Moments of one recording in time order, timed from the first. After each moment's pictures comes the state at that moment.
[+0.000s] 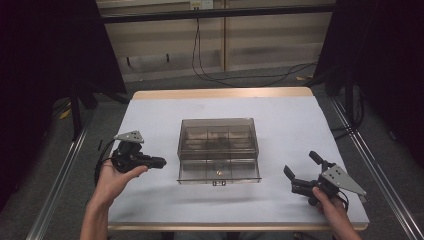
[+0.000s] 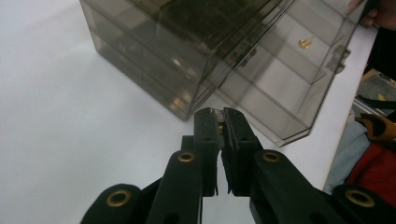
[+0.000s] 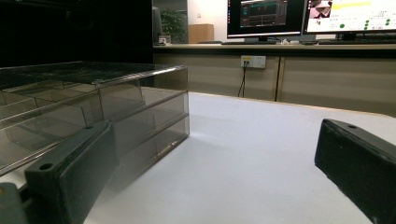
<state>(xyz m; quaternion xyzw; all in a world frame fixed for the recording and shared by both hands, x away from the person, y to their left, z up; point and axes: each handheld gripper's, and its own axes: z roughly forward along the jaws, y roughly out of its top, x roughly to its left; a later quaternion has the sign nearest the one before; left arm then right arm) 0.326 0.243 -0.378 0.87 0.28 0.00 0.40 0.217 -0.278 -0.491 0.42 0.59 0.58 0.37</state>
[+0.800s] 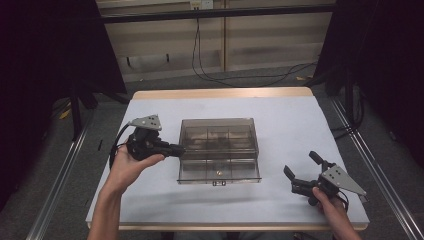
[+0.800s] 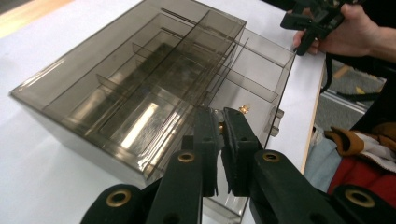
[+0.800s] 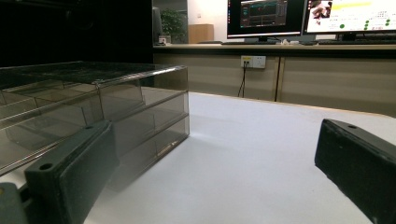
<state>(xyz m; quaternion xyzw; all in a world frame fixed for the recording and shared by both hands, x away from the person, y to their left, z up) 0.331 0.183 -0.335 0.89 0.19 -0.01 0.42 0.216 -0.277 -0.491 0.42 0.59 0.58 0.37</state>
